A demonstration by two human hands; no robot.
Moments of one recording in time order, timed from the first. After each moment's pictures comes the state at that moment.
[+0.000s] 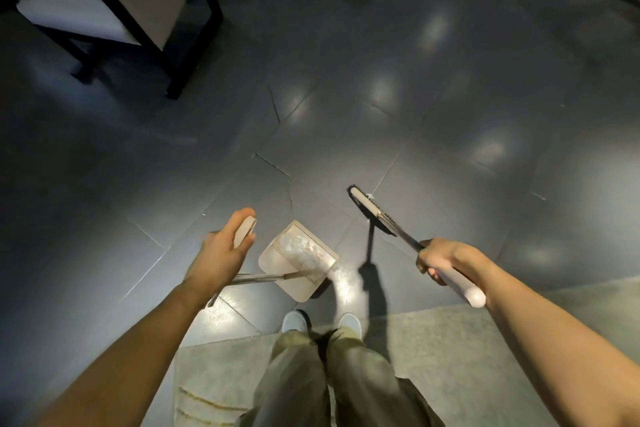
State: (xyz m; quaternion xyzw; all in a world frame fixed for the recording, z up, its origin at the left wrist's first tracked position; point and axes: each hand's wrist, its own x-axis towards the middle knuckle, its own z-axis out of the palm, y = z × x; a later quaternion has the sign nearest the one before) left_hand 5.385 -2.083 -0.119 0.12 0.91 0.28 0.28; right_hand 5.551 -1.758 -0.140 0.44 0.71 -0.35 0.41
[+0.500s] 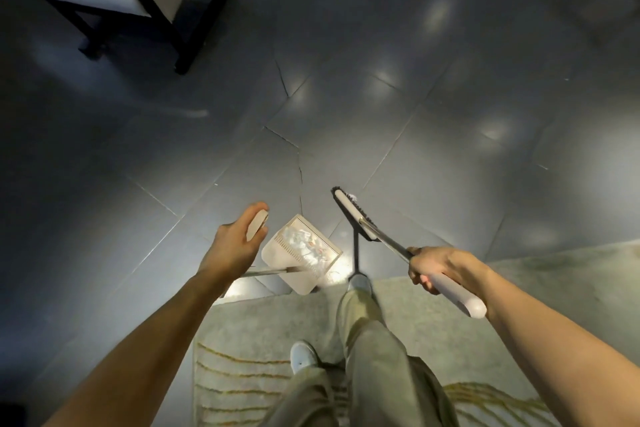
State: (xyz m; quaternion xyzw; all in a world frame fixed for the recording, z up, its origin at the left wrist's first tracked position) left_hand 5.463 -2.163 -0.125 0.14 0.90 0.30 0.29; right_hand 5.630 -1.882 -0.146 0.47 0.64 -0.43 0.44
